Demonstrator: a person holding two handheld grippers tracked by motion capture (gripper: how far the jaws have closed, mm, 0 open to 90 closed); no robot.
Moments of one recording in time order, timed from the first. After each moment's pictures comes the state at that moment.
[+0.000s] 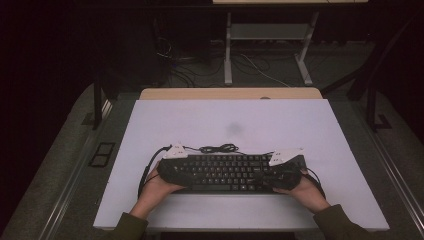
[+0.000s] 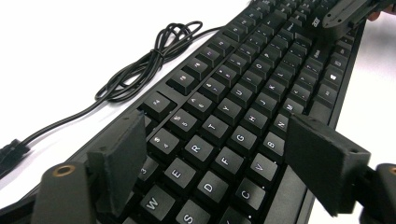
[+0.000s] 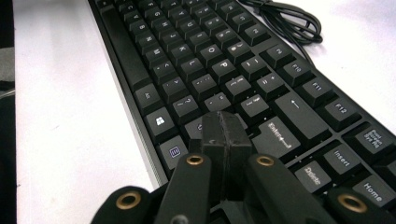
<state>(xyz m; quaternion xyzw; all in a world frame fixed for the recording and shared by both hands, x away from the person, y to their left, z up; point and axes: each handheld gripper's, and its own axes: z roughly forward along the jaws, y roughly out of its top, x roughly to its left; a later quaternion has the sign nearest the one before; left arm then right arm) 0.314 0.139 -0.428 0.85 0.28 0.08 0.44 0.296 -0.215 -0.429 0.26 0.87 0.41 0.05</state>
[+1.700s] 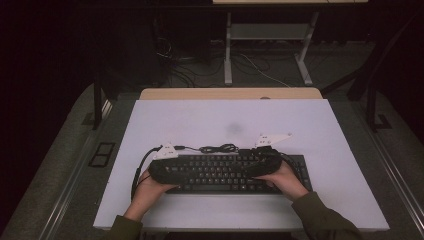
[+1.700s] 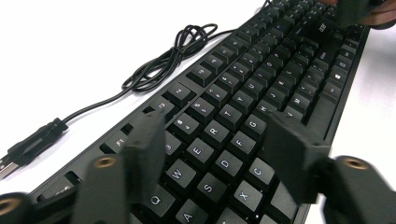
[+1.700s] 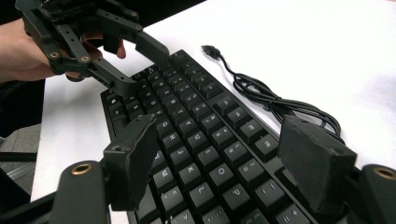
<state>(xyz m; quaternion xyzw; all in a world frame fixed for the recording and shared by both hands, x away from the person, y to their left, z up) 0.311 0.159 -0.424 0.84 0.29 0.09 0.45 0.332 -0.170 -0.419 0.29 0.81 0.51 0.01</state>
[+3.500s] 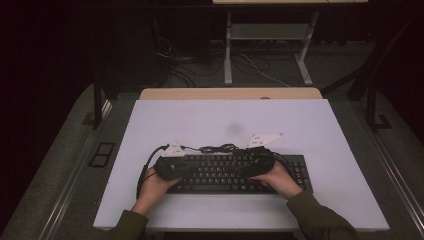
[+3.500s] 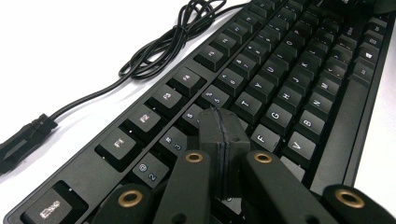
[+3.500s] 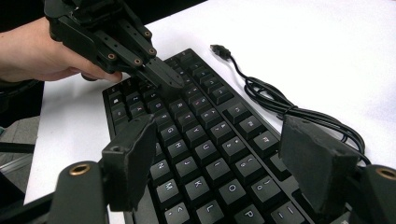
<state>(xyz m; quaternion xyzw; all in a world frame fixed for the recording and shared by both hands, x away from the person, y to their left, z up) 0.325 0.148 -0.437 0.86 0.29 0.08 0.42 0.335 -0.155 -0.422 0.27 0.82 0.51 0.02</state>
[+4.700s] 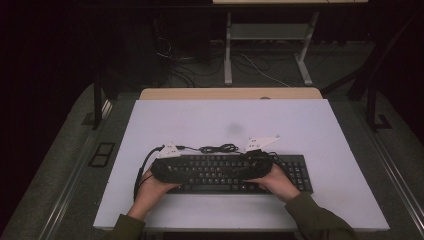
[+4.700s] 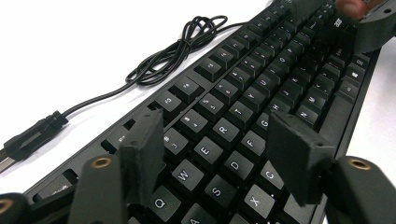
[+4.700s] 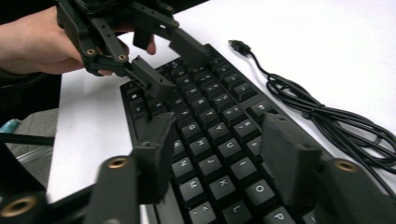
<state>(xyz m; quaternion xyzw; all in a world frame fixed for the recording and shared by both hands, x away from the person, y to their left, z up) 0.315 0.153 -0.431 0.84 0.31 0.09 0.44 0.325 -0.146 -0.421 0.25 0.83 0.50 0.00</state>
